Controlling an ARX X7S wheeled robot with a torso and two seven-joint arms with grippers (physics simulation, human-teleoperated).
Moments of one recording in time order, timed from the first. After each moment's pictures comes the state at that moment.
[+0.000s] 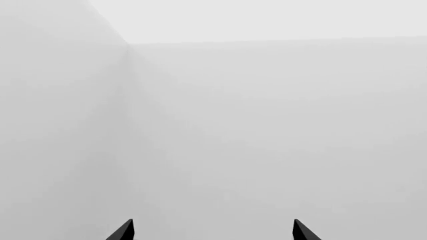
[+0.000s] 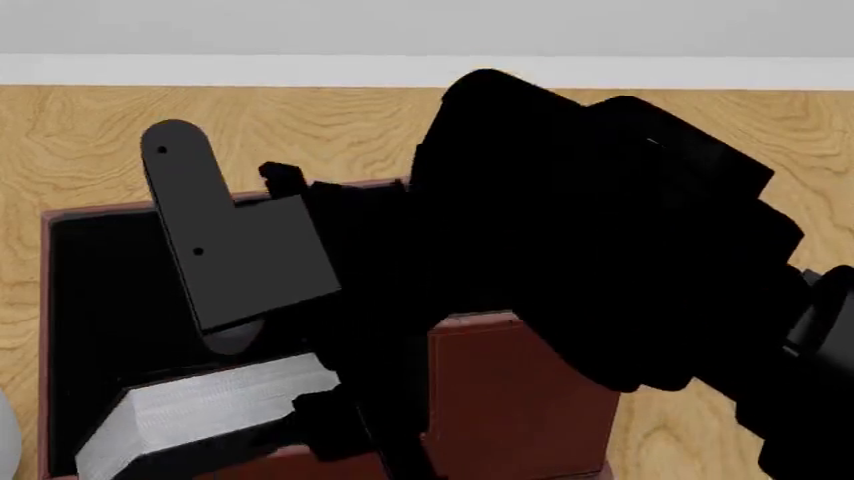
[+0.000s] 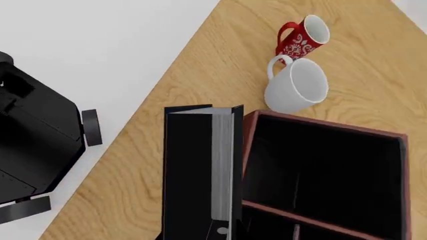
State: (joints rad) left arm -0.64 -0.46 -0.25 0.93 -0.72 -0.93 -0.56; right arm 1.67 0.46 -1.35 0.08 0.60 0.38 -1.19
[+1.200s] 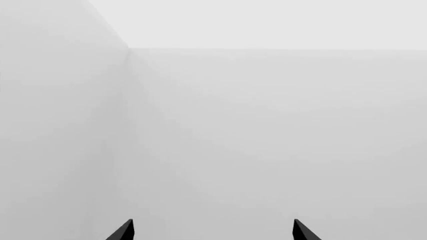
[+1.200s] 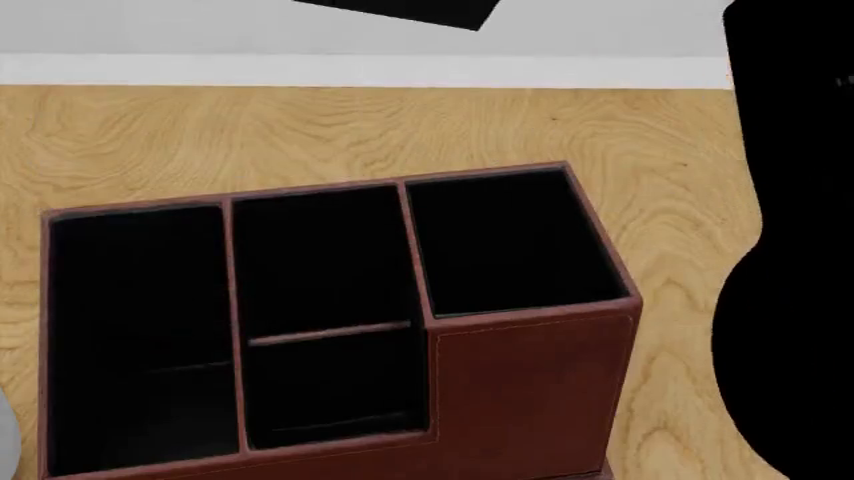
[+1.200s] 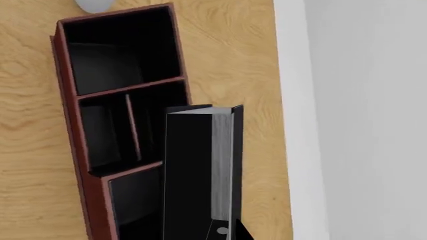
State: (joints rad) left arm -0.63 -0.47 -0.27 0.92 -0.76 -0.88 -0.58; right arm 2.19 0.07 -1.26 1.27 0.18 0.26 -1.51
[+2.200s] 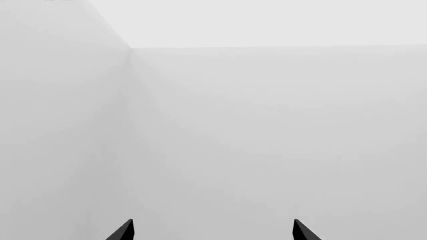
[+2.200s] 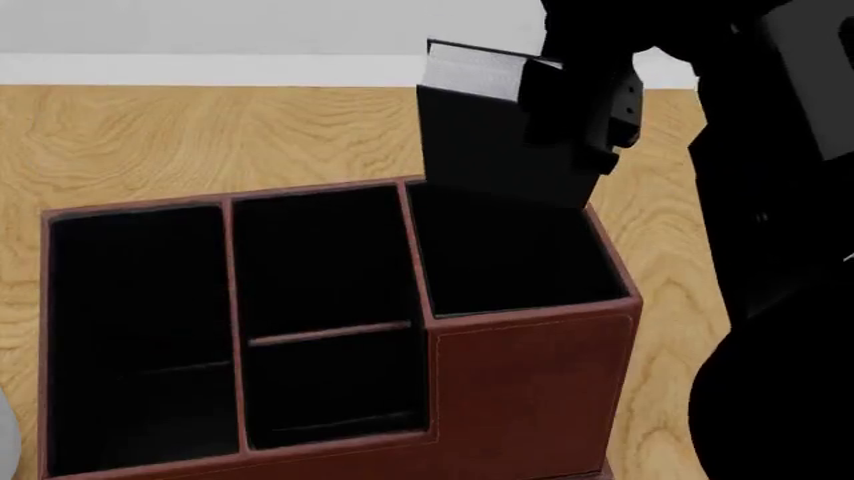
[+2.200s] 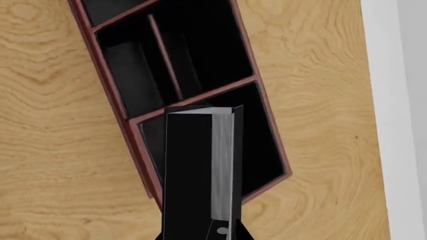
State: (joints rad) left arm -0.61 -0.50 -0.25 0.93 -0.77 -0.86 -0.61; right arm 1.97 0.10 -1.37 1.31 0.10 0.33 -1.52
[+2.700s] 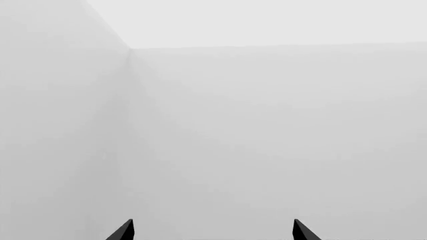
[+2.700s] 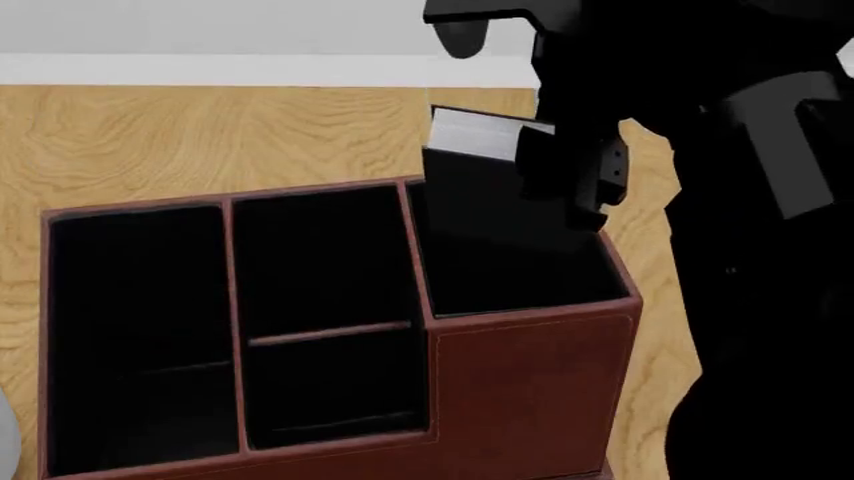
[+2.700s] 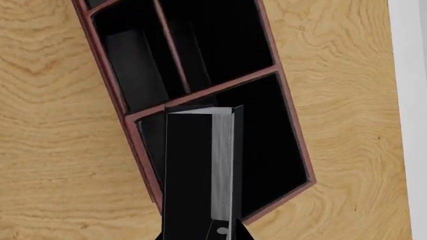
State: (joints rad) left arm -0.61 -0.51 -0.22 0.91 -0.76 -0.85 -0.61; right arm 1.86 0.10 -1.31 1.31 0.04 0.29 -1.47
